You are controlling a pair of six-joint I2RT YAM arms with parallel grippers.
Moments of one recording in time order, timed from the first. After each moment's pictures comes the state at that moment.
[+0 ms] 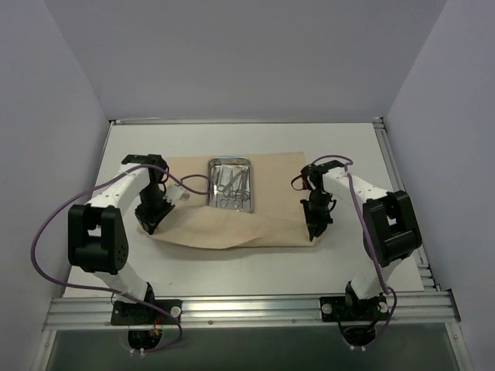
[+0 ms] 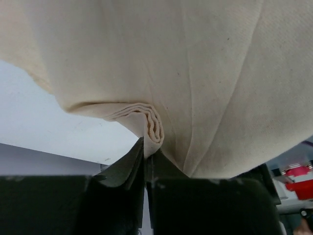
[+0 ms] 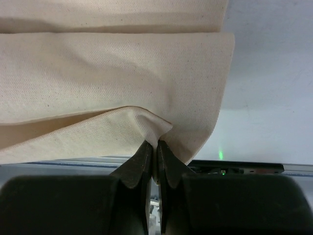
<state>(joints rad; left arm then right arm) -0.12 1.68 1.27 -1.33 -0.02 0.56 0.34 1.72 1.12 -1.11 -0.10 0.33</state>
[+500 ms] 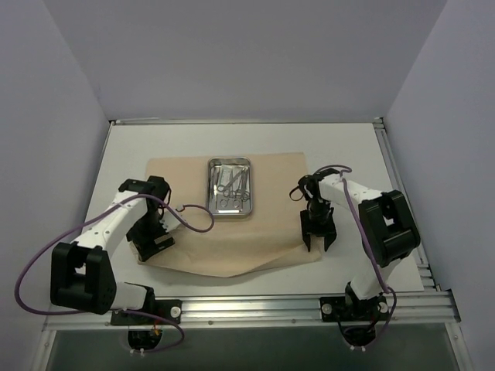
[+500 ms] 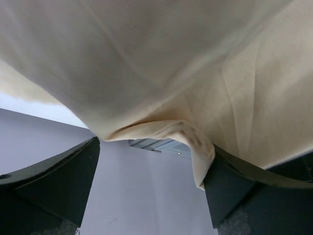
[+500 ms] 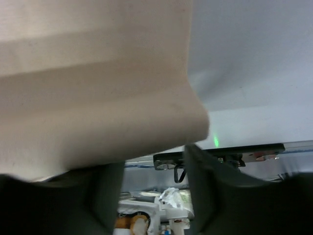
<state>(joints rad) -0.22 1.39 0.98 -1.32 -0.21 0.73 0.38 1.72 1.04 -1.12 -0.03 0.41</state>
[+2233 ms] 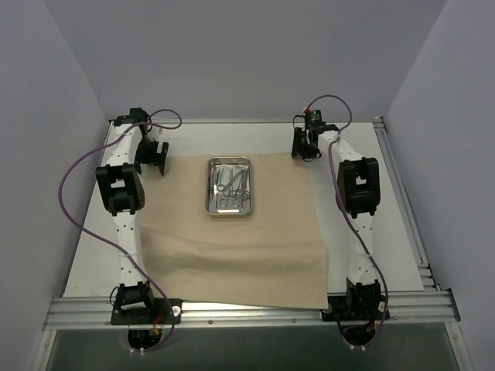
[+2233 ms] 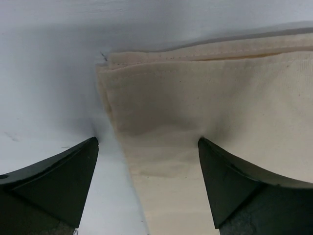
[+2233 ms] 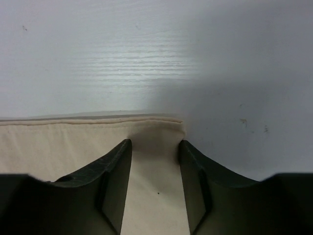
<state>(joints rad) 0.08 2.58 2.42 -1.23 -0.01 0.15 0.17 2.39 1.96 -0.55 -0.04 0.28</state>
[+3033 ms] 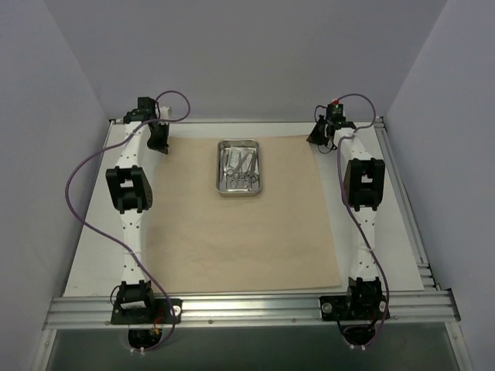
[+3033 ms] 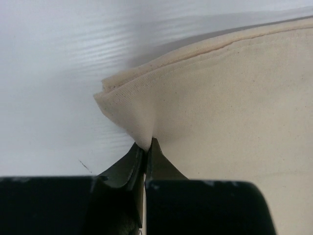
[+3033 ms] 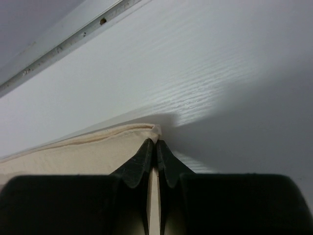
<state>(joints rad) 0.03 2.68 2.62 -1.04 0.12 0.09 0.02 2.59 2.23 -0.45 -0.15 0.55</state>
